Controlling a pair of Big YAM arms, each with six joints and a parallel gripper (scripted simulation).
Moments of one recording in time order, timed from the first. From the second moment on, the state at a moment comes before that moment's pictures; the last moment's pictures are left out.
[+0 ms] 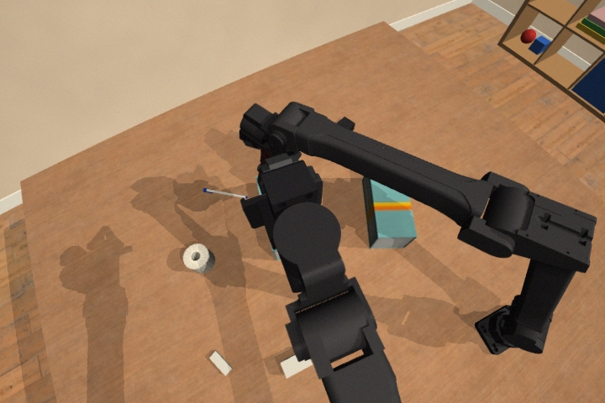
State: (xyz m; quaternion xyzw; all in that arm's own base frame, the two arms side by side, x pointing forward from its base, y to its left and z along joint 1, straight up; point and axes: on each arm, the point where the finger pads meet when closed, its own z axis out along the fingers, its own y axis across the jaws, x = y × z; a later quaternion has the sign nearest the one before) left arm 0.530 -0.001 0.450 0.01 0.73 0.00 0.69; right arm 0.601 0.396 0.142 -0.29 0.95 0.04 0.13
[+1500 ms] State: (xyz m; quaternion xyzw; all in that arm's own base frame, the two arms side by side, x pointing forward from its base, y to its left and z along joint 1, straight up) left arm 0.443 -0.002 0.069 0.05 0.86 -0.03 0.50; right arm 0.601 0.396 0.141 -0.29 0.95 0.04 0.13
